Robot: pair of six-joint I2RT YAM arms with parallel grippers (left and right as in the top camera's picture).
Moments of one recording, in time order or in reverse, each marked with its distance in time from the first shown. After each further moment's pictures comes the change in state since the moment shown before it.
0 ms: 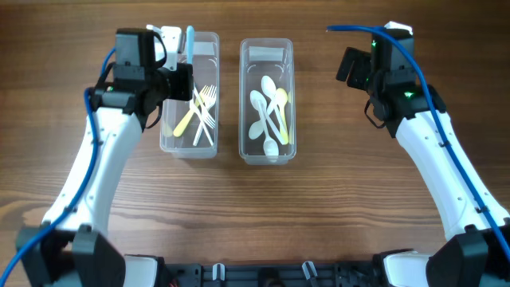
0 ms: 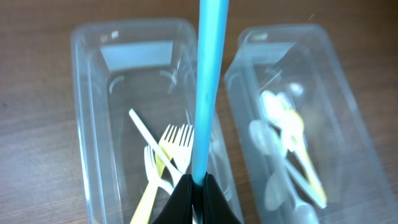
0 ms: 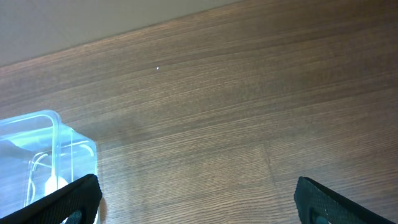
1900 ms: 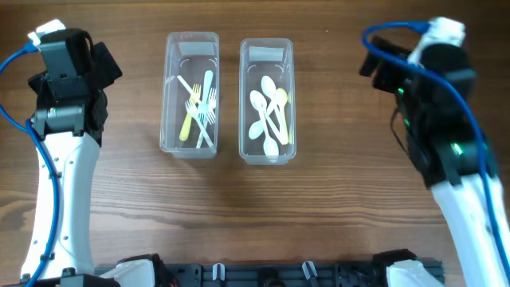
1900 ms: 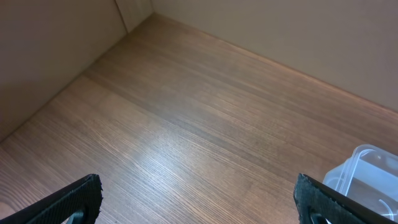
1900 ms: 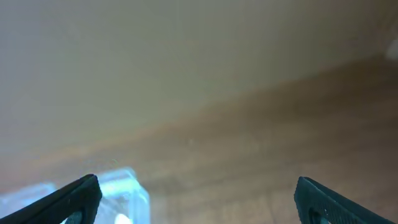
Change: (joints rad) left arm 0.232 -0.154 -0.001 0.046 -0.647 -0.223; right arm 0.000 -0.385 0.000 -0.002 0.000 0.000
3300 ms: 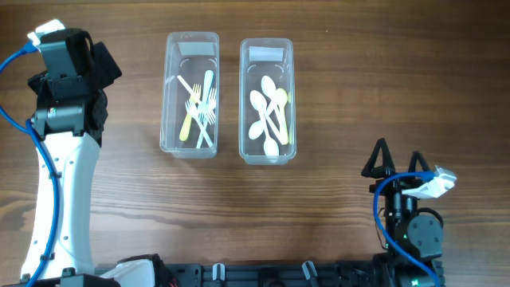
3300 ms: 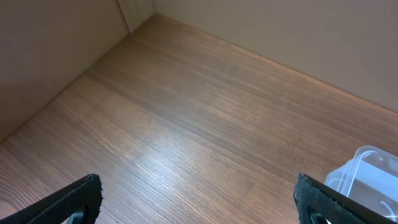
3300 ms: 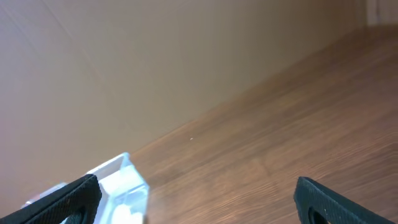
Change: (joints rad) left arm 0.000 0.000 0.000 0.000 -0.006 -0.003; right arm -0.031 -1.115 -1.157 0.412 0.013 0.138
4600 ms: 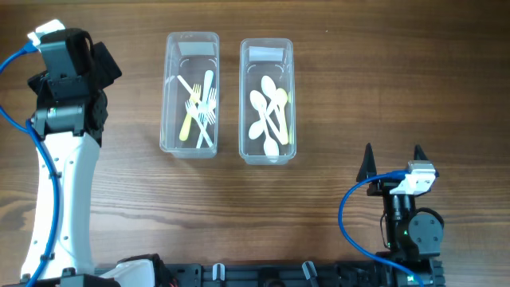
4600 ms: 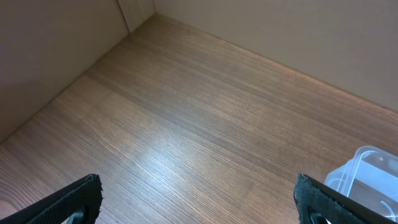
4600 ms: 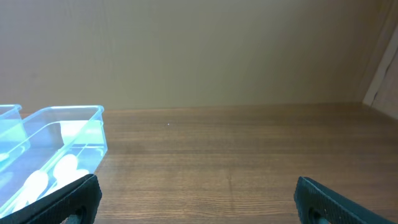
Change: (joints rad) left arm 0.000 -0.002 0.000 0.000 0.000 0.000; right arm -0.099 -0.002 -0.062 0.068 -0.191 -0.458
